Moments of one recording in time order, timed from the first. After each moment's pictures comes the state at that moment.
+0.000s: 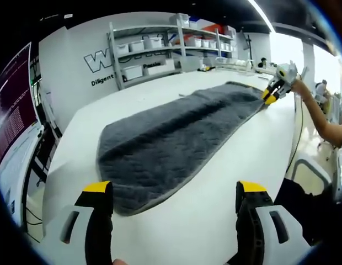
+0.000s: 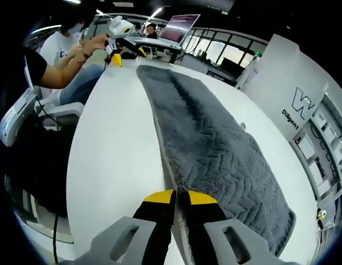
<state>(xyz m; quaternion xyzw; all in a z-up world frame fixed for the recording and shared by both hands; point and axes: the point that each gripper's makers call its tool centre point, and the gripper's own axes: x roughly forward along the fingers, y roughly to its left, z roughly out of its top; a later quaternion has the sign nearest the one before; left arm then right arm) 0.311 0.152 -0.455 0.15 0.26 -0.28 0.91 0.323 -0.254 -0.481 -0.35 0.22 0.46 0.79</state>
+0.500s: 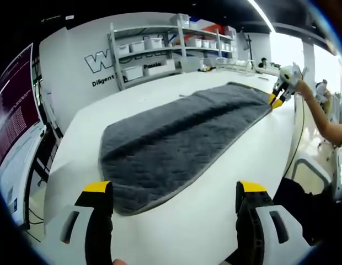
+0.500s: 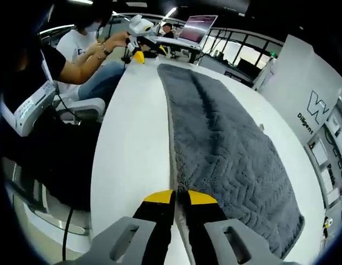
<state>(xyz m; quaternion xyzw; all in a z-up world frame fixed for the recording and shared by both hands) 0.309 0.158 -0.451 0.15 0.25 -0.28 0.91 0.291 -0.253 -0.488 -0.35 0.24 0.51 0.75</state>
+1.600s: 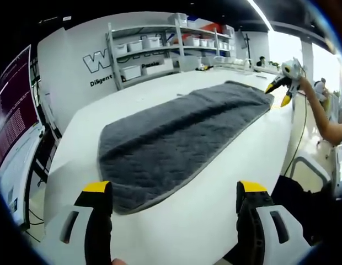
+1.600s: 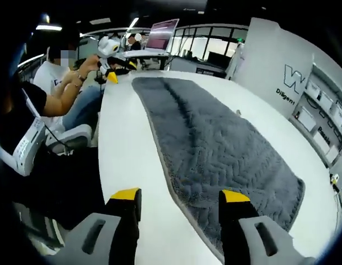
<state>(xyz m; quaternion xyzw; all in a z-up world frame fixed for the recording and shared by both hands) 0.305 0.156 -0.451 0.16 0.26 -0.28 0.91 0.285 -0.278 -0.461 -0.23 0.27 0.42 0.84</state>
